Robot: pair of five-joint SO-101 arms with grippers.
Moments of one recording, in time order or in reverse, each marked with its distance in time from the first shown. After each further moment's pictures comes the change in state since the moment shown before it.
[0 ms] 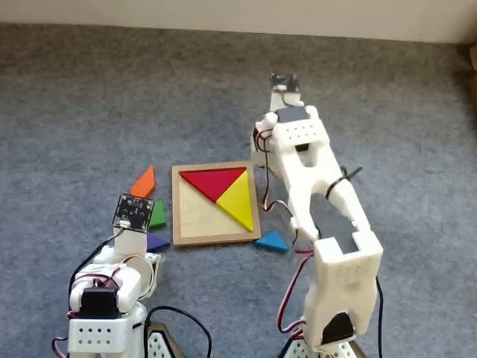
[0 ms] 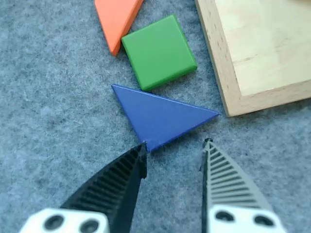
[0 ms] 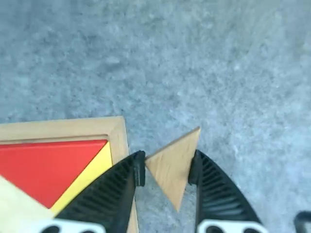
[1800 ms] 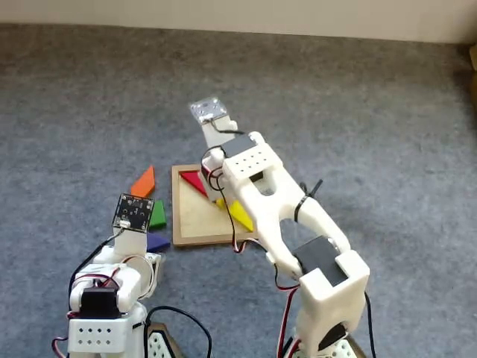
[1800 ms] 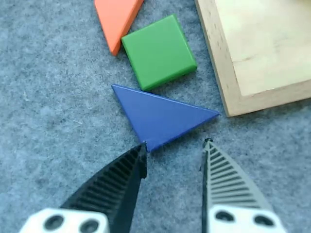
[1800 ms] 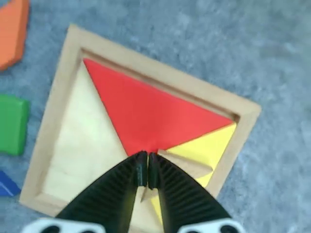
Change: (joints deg) left arm 0.0 0.0 0.0 0.0 0.0; right arm -15.9 -7.3 12.8 -8.7 10.2
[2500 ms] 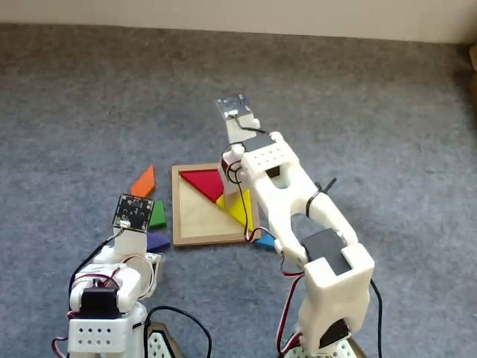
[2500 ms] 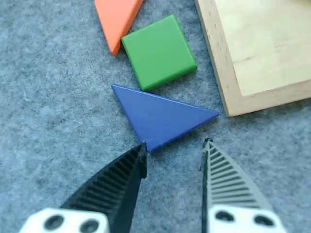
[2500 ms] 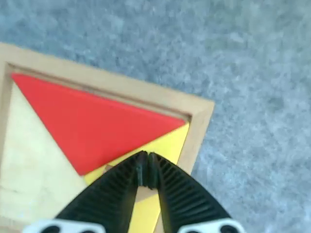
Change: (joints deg) left arm 0.0 0.0 0.0 0.0 0.0; right arm 5.8 2.4 3.1 -3.1 0.0
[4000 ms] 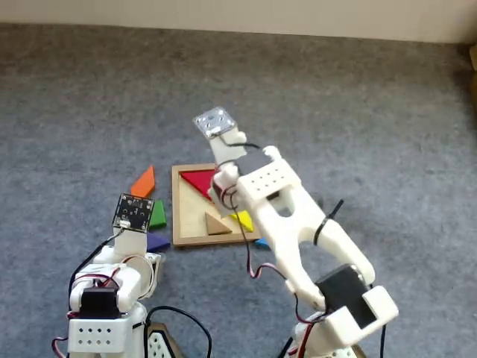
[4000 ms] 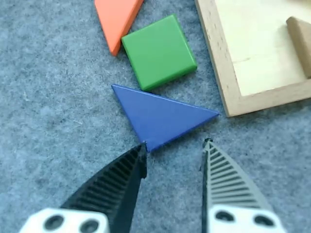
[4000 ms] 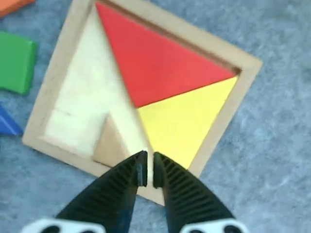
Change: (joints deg) left arm 0.0 0.0 0.0 0.0 0.0; right arm -7.6 -17.4 12.1 5.3 2.7
